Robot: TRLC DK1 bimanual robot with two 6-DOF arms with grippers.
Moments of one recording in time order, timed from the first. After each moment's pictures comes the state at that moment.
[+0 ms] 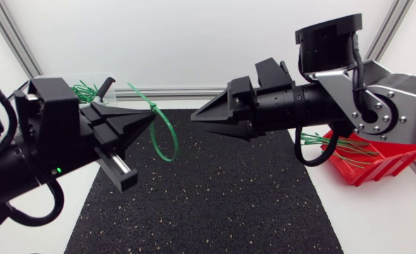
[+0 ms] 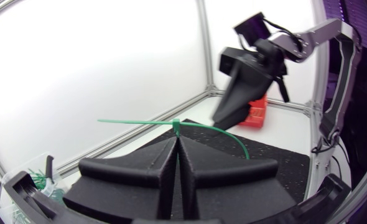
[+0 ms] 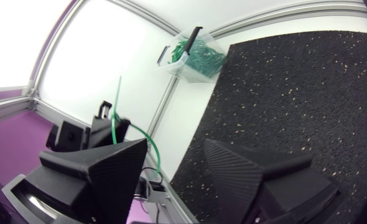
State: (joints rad) left arm -0.59 0.86 0.62 0.03 0.13 0.17; right arm 0.52 1.38 0.94 -0.08 -0.74 0.69
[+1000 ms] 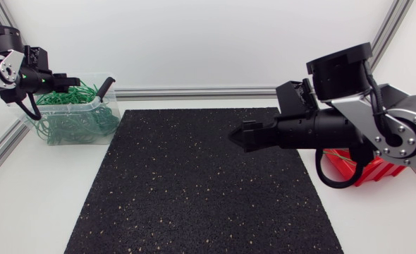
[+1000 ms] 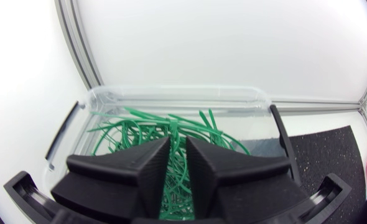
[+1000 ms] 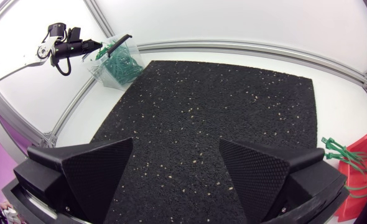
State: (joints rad) left arm 0.23 1.83 1.35 -0.12 0.07 0.13; right arm 0.48 1.25 0.81 -0.24 -0.23 0.25
